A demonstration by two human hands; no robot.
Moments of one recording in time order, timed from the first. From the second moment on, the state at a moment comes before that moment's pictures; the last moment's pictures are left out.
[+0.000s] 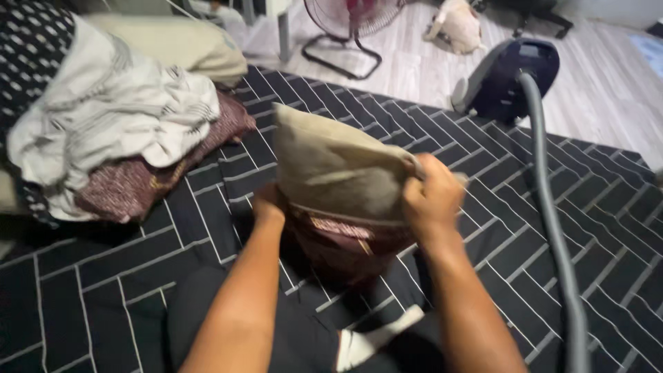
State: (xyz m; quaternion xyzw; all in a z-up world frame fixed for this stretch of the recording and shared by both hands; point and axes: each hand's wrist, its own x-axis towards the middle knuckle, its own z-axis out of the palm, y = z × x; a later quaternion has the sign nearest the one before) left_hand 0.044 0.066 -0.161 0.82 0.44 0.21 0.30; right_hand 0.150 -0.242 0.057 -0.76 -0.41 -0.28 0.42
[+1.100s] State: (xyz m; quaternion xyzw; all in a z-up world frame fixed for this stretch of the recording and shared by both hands) left_hand 0.076 -0.007 0.175 0.82 0.05 0.57 -0.04; right_hand 0.192 -0.260 -0.088 -0.75 -0.22 -0.20 0.59
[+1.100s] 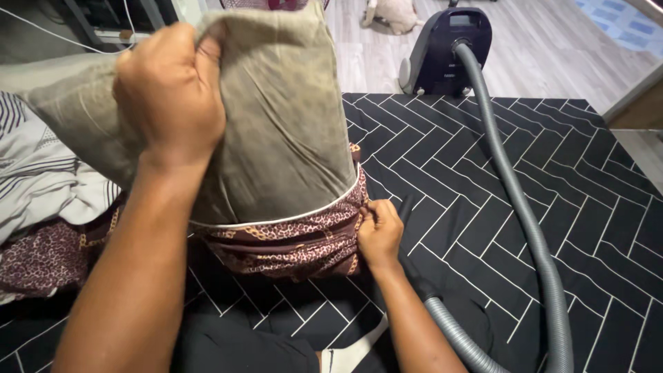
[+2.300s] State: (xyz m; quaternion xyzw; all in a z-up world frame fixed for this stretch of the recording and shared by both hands) left_hand 0.017 -0.078 -0.112 0.97 0.22 -0.10 0.07; right_hand 0.209 -0.333 -0.115 -0.92 -0.36 0.14 0.04
